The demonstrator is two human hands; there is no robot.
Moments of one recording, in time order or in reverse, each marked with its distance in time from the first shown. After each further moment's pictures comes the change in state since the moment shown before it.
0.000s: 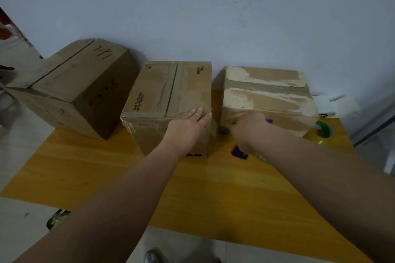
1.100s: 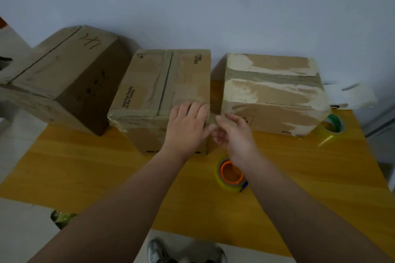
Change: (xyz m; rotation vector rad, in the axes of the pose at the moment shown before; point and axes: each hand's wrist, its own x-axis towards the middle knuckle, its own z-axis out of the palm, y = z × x) left_hand 0.007 0.020 -0.002 -0.078 0.293 -0.099; right_hand 0.035 -0.046 0.049 2.557 0.302 0.116
